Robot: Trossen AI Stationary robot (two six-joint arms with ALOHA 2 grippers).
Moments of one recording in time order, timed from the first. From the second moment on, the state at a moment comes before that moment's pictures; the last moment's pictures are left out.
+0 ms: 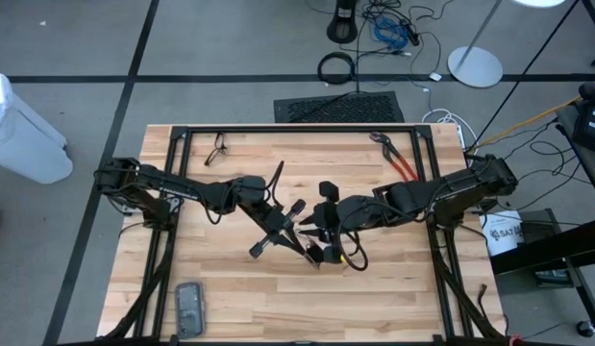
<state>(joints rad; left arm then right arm) -0.06 1.57 0.97 0.52 0.71 0.11 0.30 1.53 1.48 -0.47 0.24 0.15</state>
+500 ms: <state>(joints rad) -0.06 1.56 0.97 0.56 0.71 0.12 0.33 1.54 1.55 -0.48 0.23 0.15</state>
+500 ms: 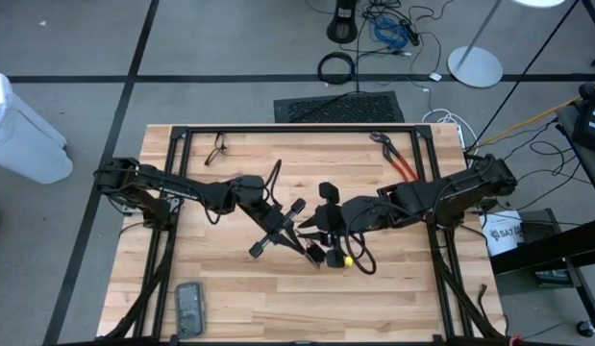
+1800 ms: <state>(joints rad) -0.06 1.56 0.97 0.57 0.71 0.12 0.37 1.56 1.72 -0.72 0.31 0.14</state>
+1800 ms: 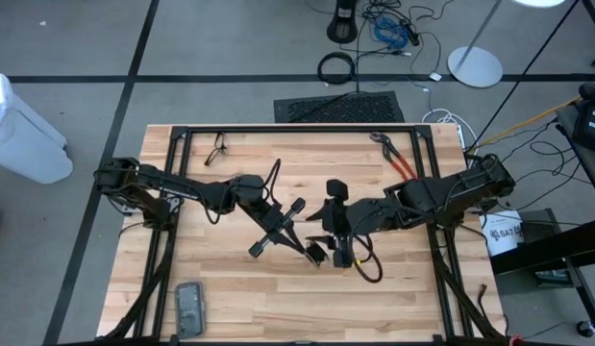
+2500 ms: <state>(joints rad) -0.02 1.53 0.97 0.48 0.75 0.06 0.68 1.58 1.35 -0.79 0.73 0.77</state>
